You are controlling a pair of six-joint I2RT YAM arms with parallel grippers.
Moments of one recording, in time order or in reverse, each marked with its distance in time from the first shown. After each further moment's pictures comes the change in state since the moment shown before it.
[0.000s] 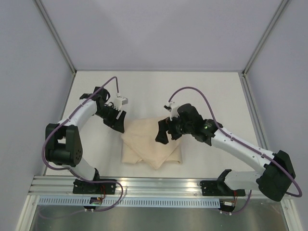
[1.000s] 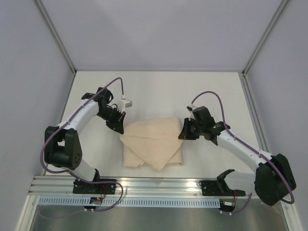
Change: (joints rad) left arm -0.050 -0.018 0.018 -0.096 0.061 0.063; right arm -0.288 -0.013 -0.191 -0.027 0.058 0.186
